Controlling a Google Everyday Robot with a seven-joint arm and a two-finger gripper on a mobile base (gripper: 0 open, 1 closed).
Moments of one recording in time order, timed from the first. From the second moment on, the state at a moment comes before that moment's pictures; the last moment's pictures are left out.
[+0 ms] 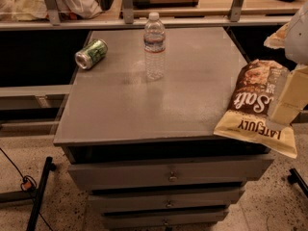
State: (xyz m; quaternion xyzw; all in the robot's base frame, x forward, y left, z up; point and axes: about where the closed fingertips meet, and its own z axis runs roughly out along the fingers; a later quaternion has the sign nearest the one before) arm 0.438 -0.217 0.976 -0.60 0.78 -0.03 0.16
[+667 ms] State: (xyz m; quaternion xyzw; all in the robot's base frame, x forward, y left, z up) arm 0.456 -0.230 0.976 -0.59 0.79 -0.05 0.16
